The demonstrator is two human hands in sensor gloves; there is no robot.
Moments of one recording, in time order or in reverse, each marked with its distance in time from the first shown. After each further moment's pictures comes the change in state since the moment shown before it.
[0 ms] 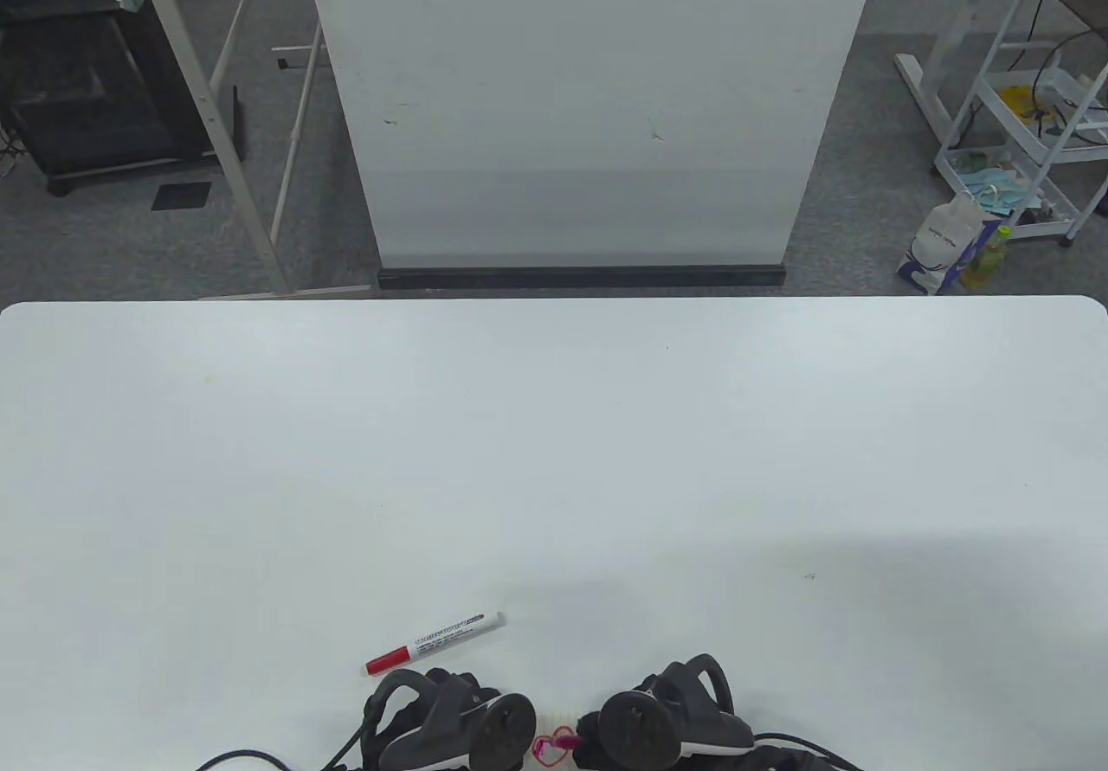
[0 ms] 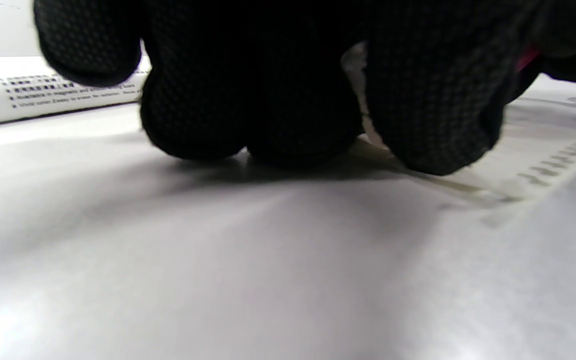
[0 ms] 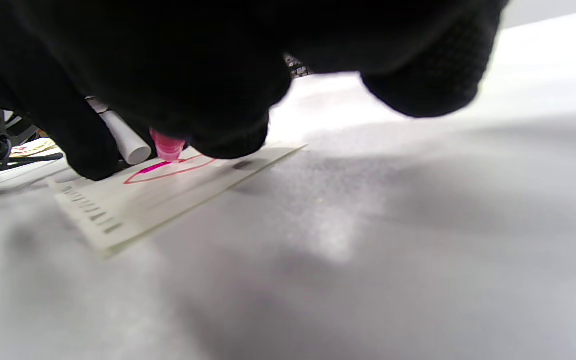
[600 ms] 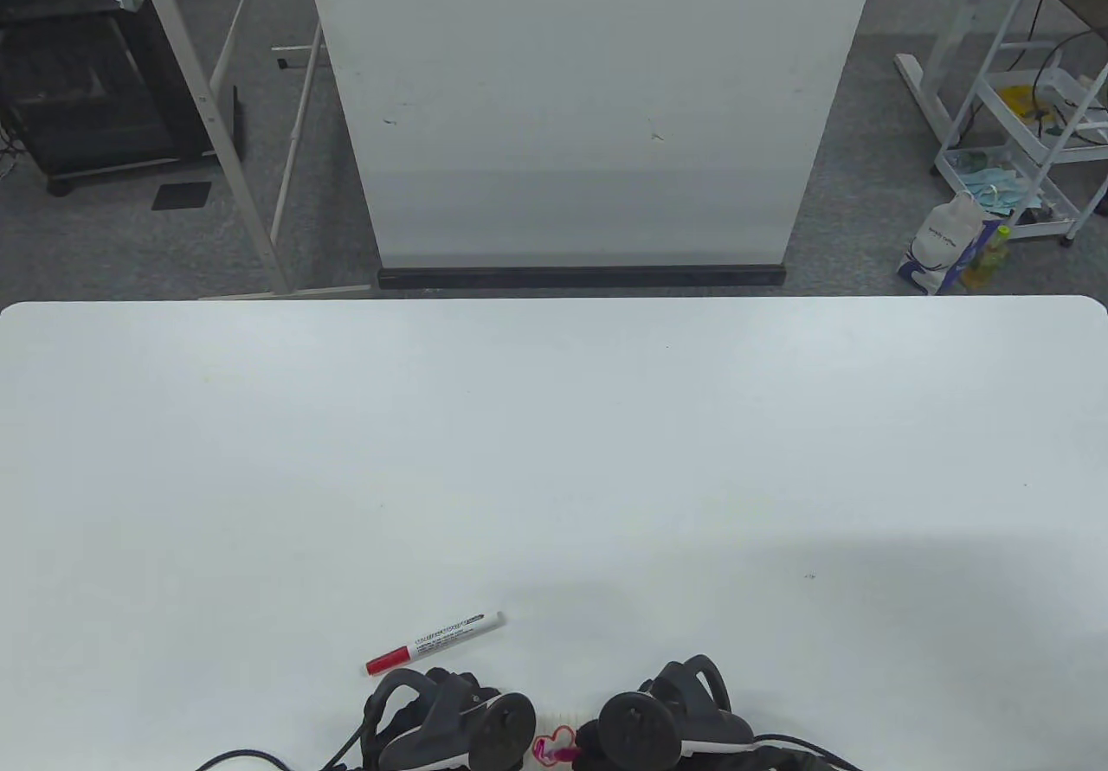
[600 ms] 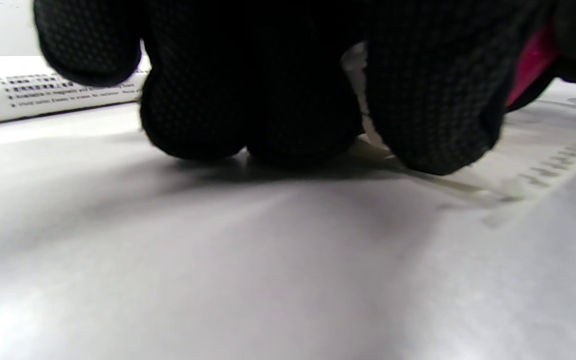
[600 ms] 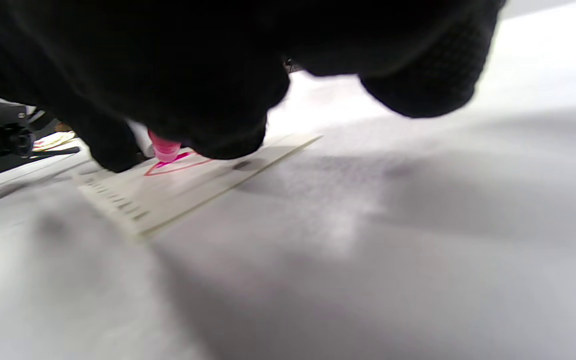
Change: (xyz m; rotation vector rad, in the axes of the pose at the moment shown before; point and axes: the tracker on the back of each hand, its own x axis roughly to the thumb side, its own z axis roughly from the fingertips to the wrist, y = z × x) left_hand 0.000 0.000 0.000 0.000 -0.001 0.002; right_hand 0.002 0.000 0.001 -0.020 -0.011 0.029
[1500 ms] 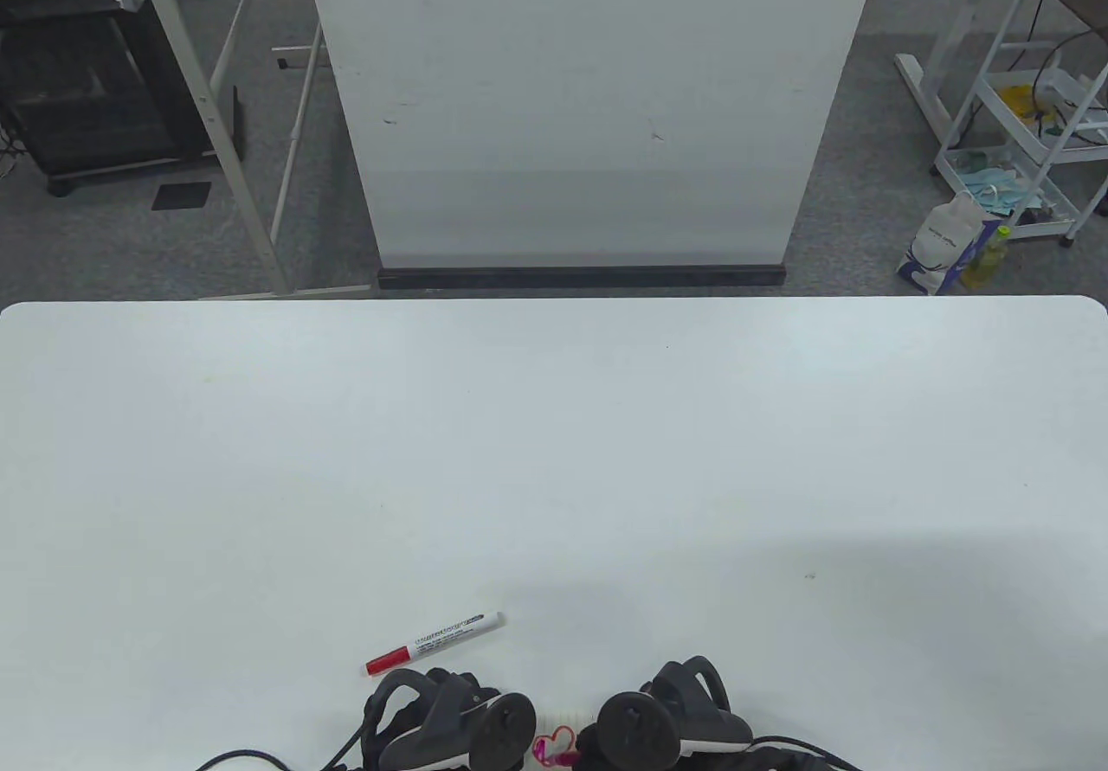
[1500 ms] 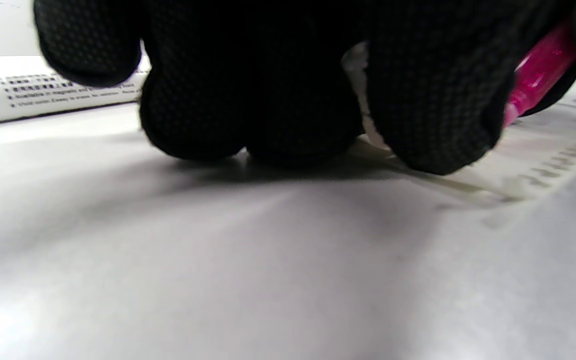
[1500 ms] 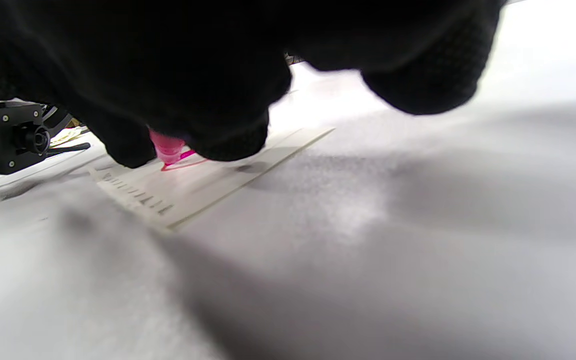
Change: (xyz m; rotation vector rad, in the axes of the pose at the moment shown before) left_hand 0.000 0.000 0.000 0.000 0.001 0.001; right_hand 0.003 -0.002 0.000 0.048 -0.021 -0.039
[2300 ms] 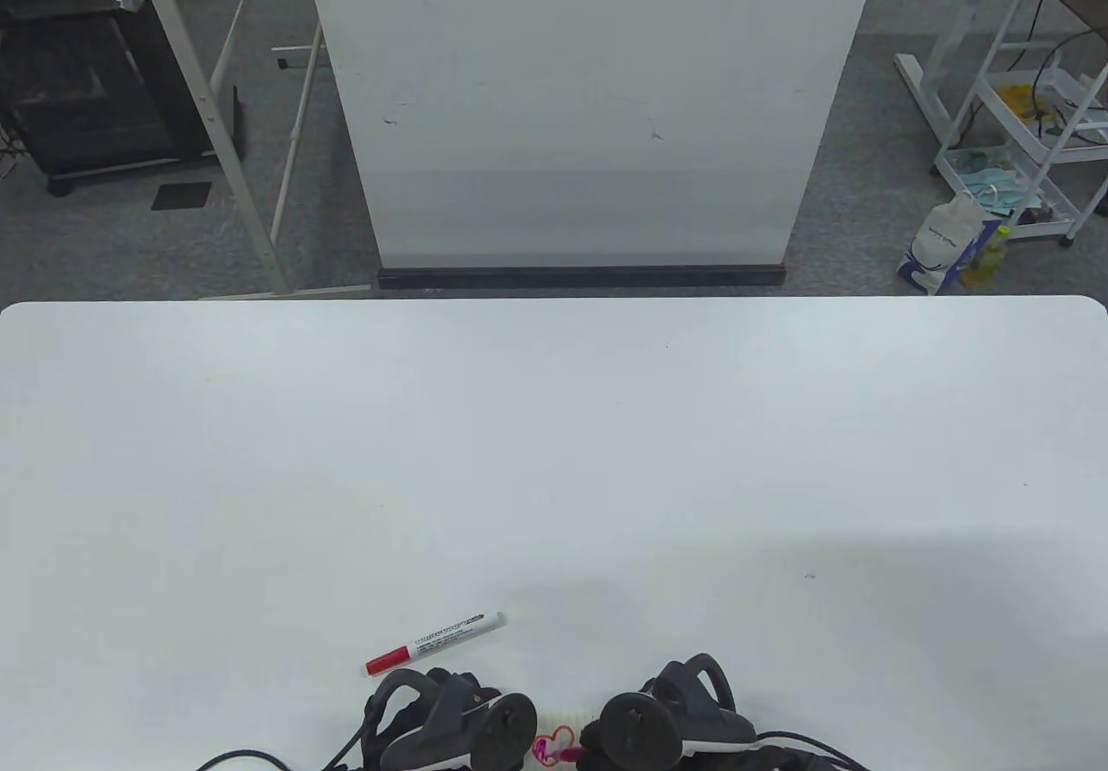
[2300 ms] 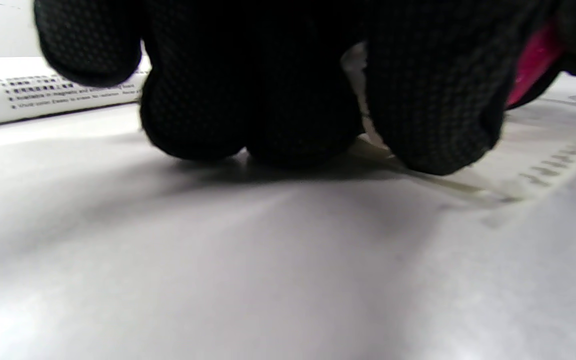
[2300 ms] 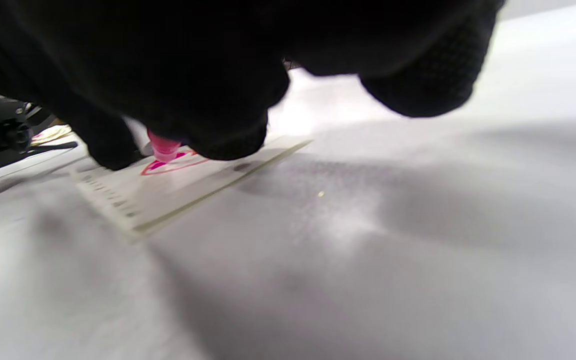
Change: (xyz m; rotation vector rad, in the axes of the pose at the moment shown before) left_hand 0.001 0.000 0.000 -0.002 0.002 -0.005; right_hand -0.002 -0.004 0.001 -0.023 0.019 0.038
